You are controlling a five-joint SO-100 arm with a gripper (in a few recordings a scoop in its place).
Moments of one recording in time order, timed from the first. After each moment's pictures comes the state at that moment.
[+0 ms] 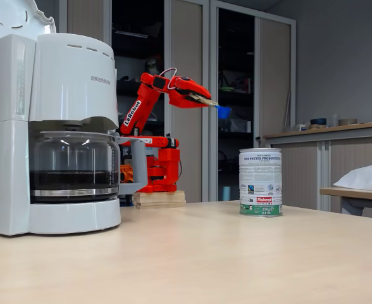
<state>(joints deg) -40.5 173.0 119.4 80.8 10.3</state>
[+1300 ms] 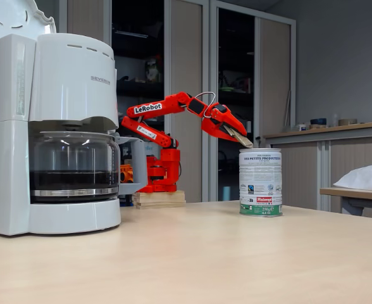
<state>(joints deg) -49.2 151.3 143.9 44.0 22.1</state>
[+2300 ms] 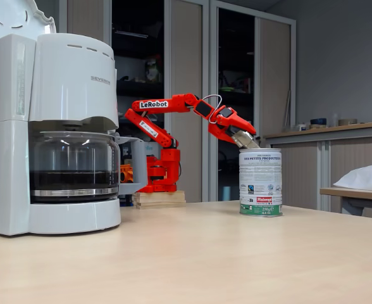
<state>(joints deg) -50.8 146.6 142.6 40.8 37.4</state>
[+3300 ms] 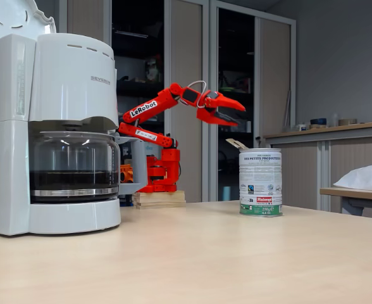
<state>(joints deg) -50.4 163.8 132.3 57.7 27.5</state>
